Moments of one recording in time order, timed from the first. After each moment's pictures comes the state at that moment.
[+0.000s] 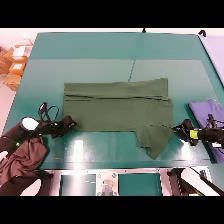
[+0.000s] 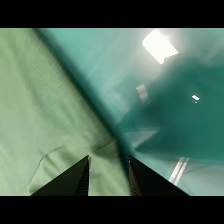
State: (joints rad) left arm -0.08 -1.00 0.38 0.85 -0.68 -1.71; right arm -0.76 -1.05 0.40 -0.91 1.07 1.37
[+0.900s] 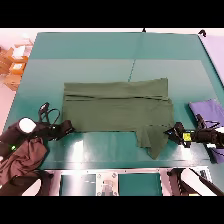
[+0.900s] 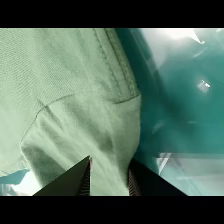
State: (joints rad) left arm -0.09 -0.87 0.41 1.02 -0.87 -1.74; right arm -0.65 -1.03 0.36 -0.92 1.12 1.38
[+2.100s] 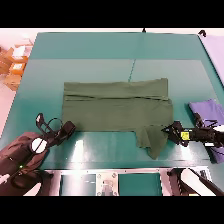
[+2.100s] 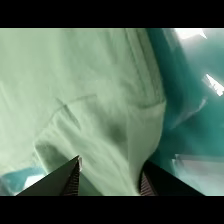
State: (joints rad) left arm -0.32 -0.82 0.16 0.92 -0.27 -2.09; right arm -0.60 -1.03 0.36 -0.89 1.14 1.38
